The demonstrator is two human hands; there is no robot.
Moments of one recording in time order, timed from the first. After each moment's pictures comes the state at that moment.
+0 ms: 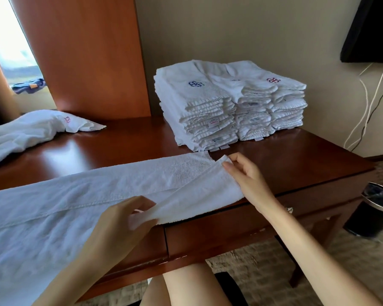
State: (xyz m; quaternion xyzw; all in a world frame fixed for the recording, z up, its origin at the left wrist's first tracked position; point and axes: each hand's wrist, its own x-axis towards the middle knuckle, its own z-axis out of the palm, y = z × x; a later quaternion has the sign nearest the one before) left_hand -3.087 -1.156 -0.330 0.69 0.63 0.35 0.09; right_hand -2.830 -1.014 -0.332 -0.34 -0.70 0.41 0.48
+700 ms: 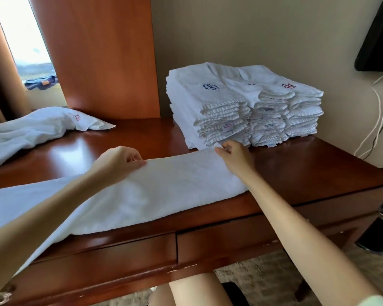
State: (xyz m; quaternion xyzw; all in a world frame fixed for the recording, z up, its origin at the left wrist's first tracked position) left_hand -3.157 -1.048 -0.275 0.65 0.72 0.23 0.03; right_hand -2.888 -0.928 -0.314 -0.56 -0.70 0.22 0.38
